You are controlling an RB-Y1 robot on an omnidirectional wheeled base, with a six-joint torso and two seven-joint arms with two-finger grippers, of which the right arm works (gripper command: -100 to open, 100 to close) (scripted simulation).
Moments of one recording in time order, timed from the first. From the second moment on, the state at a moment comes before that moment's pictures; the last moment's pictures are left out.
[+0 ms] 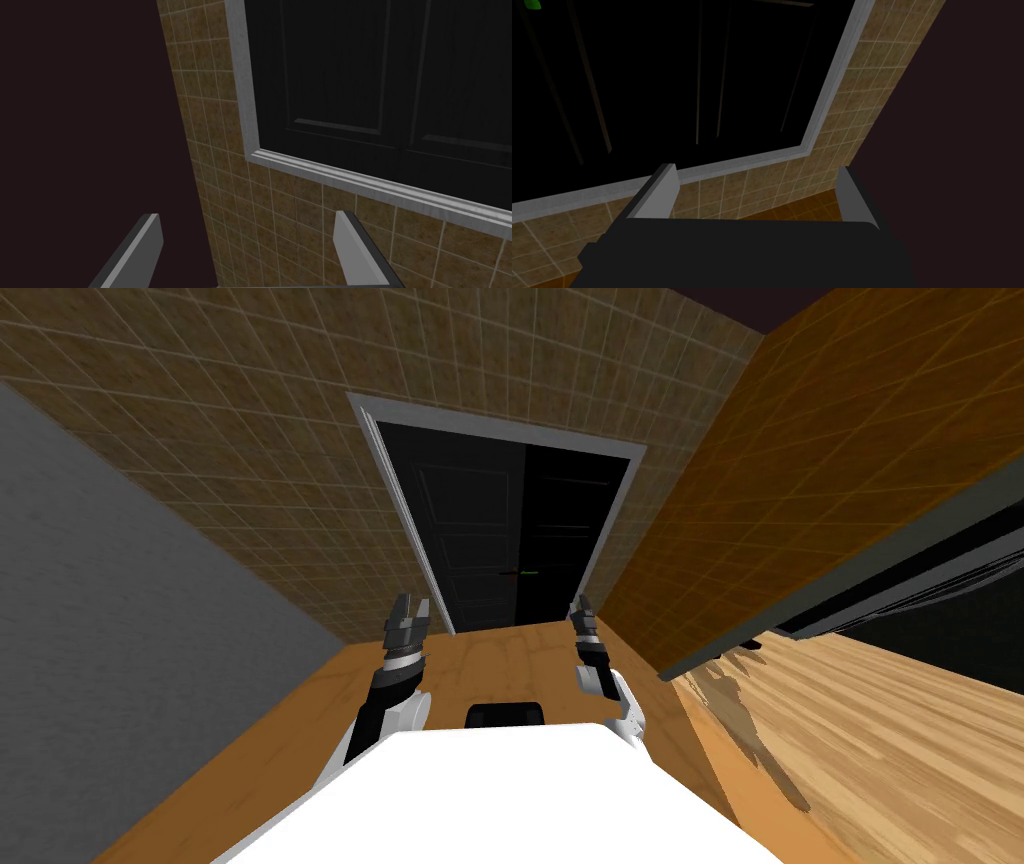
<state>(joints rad) 0.25 -0.10 -0.14 -1.81 0.08 -0.50 -0.16</state>
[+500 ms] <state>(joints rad) 0.19 -0.11 -0.16 -1.71 0.12 -0.47 -0.19</state>
